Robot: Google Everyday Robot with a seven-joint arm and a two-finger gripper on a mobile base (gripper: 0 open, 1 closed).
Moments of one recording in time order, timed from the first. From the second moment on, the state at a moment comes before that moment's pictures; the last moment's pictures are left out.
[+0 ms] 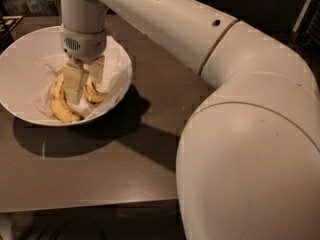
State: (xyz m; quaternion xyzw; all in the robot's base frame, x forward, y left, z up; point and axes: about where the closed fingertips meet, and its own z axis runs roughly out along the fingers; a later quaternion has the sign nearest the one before) arm 0.557 0.168 0.885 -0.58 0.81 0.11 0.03
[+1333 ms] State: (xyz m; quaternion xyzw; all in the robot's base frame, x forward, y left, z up) arm 0.571 0.131 0.851 -0.52 0.85 0.12 0.00
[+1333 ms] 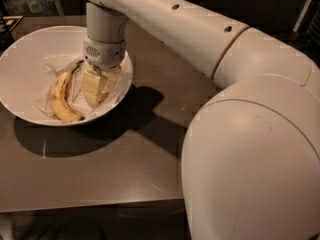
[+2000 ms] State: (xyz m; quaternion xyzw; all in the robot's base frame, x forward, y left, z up) arm 0.570 0.135 0.851 -0.52 0.84 0.12 -0.01
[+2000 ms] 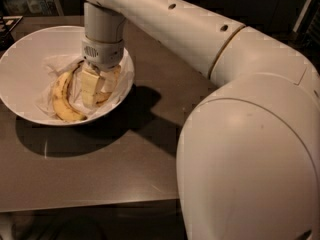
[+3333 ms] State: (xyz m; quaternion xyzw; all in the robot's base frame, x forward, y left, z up) arm 0.570 0.136 0.853 -0.52 0.84 0.12 -0.01
